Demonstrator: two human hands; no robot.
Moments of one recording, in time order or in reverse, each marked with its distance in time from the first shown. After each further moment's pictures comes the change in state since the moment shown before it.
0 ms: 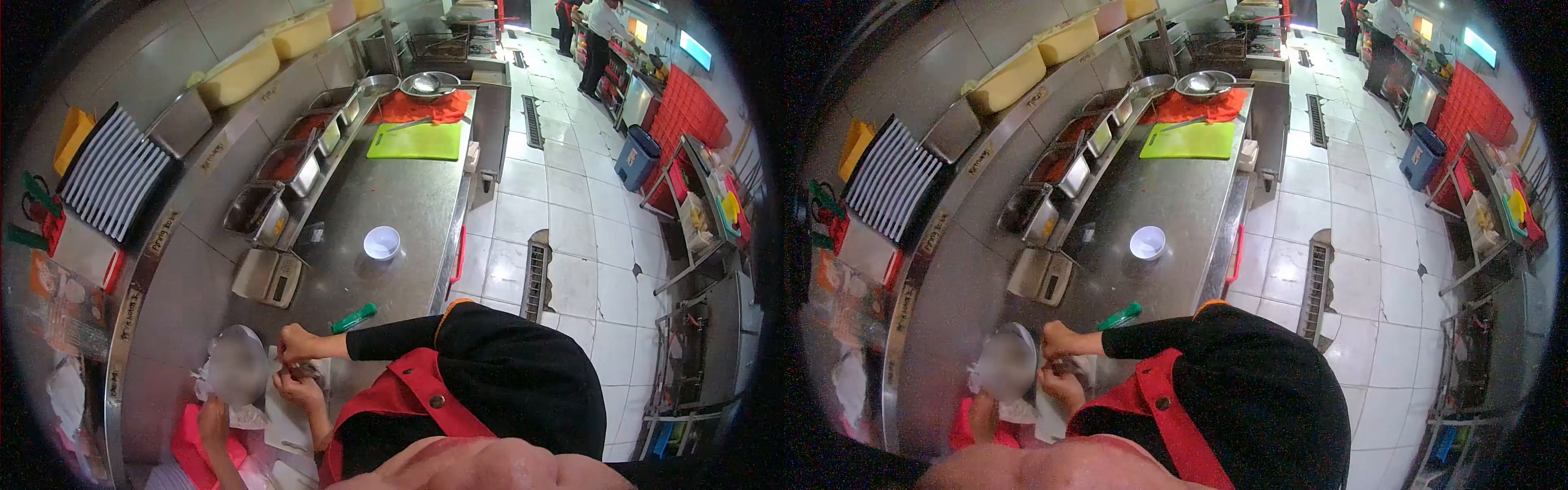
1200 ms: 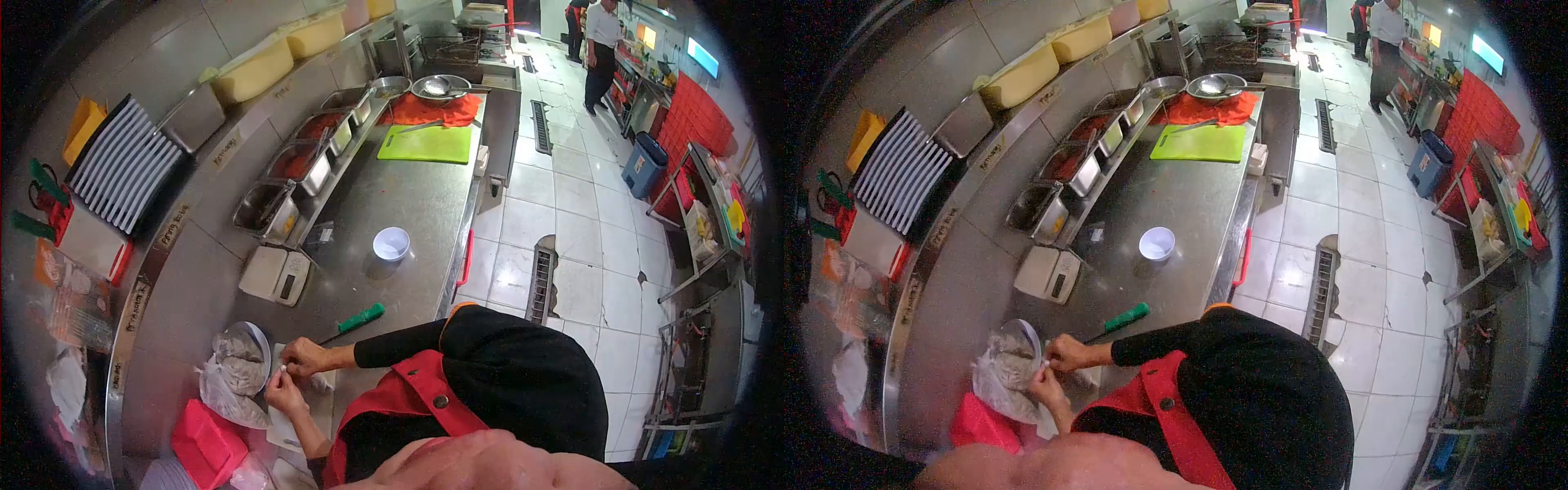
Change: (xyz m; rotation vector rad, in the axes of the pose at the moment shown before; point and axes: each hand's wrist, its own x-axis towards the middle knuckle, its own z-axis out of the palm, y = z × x) left_hand 0.011 -0.055 -0.013 -0.214 -0.109 -0.421; right_hand -0.018 0.005 0.022 0.097 0.024 -0.331
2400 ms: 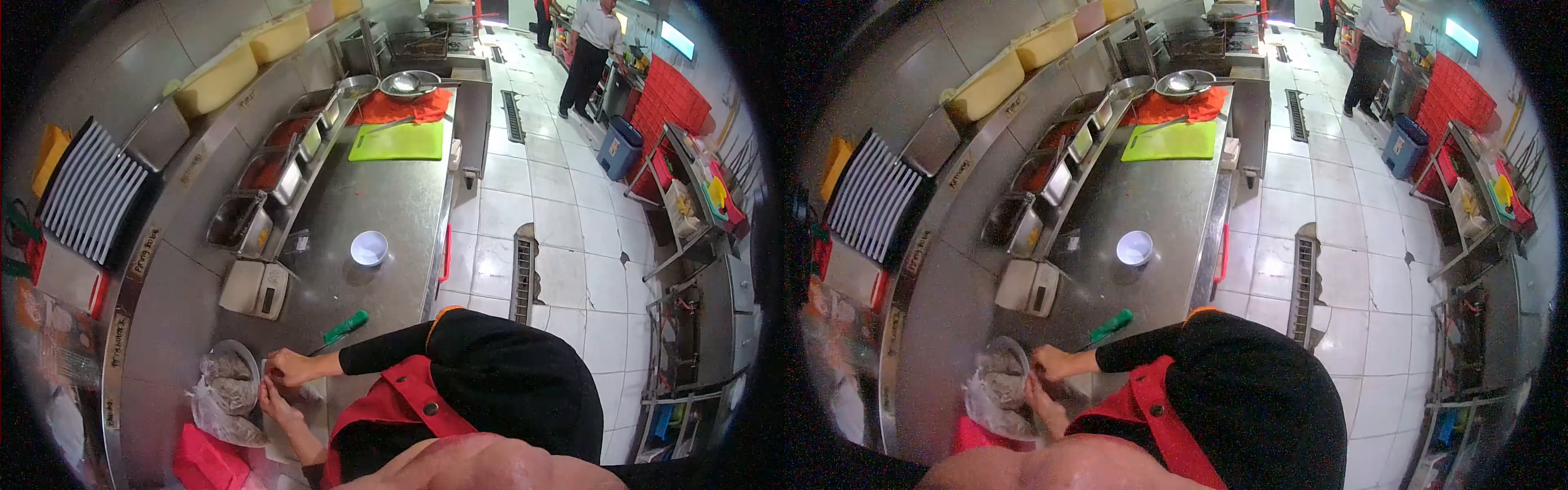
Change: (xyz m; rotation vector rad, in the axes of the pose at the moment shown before) left_hand 0.000 0.020 0.011 -0.554 -0.049 -0.363; right_hand 0.011 0.009 0.003 0.016 0.014 0.099
